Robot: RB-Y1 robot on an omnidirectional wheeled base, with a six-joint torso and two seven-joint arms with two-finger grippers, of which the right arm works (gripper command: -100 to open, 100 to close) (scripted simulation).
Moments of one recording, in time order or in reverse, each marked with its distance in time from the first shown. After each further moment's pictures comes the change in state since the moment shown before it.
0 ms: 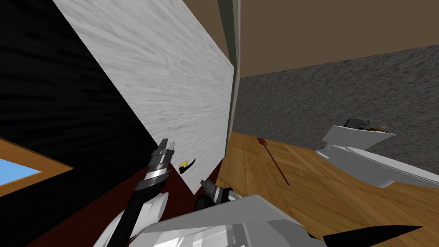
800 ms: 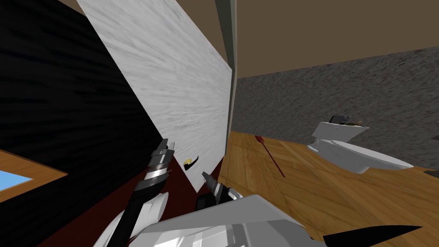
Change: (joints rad) arm 0.000 0.032 -0.082 0.026 -0.017 0.014 0.028
